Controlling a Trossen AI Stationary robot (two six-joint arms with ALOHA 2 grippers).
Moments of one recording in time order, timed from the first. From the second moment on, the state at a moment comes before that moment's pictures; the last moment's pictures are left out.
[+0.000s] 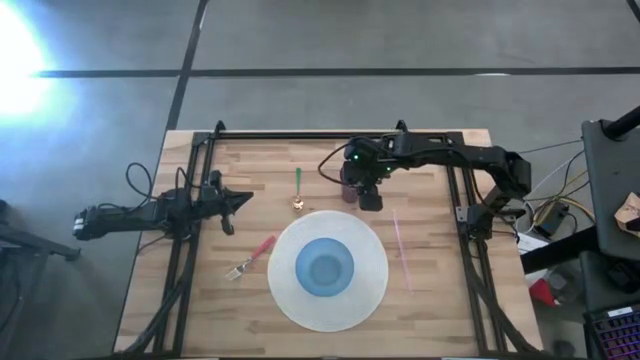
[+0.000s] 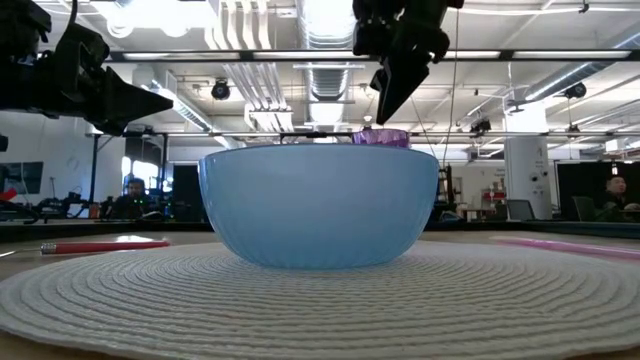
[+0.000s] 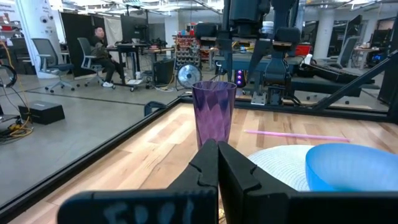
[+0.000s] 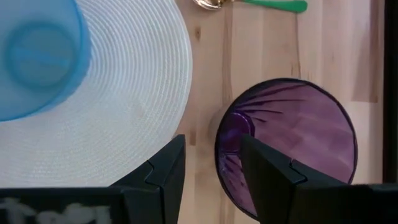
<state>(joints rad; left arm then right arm) 0.06 0.08 0.01 0.02 -0.25 0.00 -0.24 1.68 1.51 -0.99 -0.08 -0.26</state>
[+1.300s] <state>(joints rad) 0.06 0.08 0.01 0.02 -0.25 0.00 -0.26 1.69 1.52 -1.12 -0.05 -0.19</state>
